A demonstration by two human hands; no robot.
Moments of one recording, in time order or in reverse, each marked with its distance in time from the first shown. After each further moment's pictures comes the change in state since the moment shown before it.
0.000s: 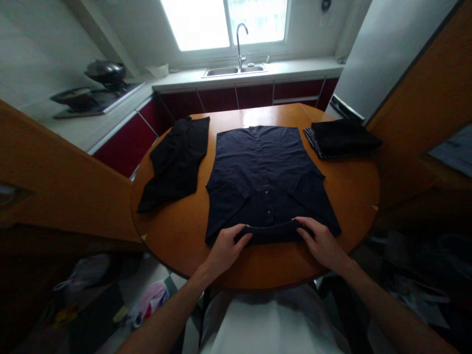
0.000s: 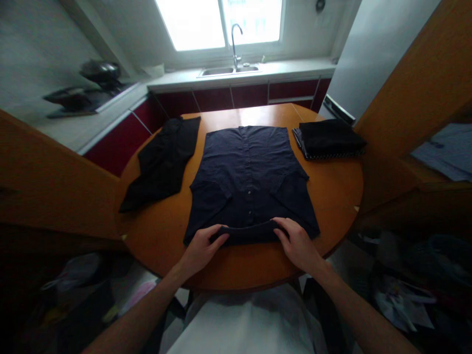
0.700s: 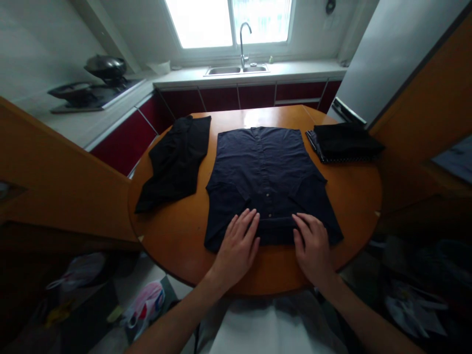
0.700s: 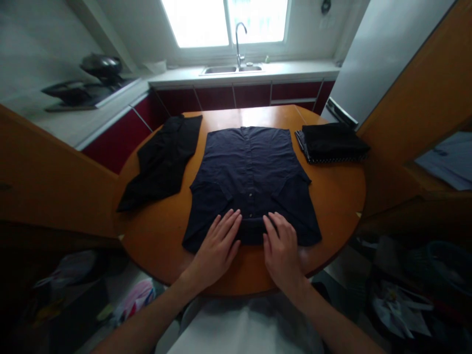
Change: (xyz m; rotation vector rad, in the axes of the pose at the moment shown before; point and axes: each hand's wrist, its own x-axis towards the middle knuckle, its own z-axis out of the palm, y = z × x) left_hand 0.000 0.024 0.019 0.657 0.144 0.290; right_hand 0.001 -0.035 0.032 -0.468 0.327 -0.112
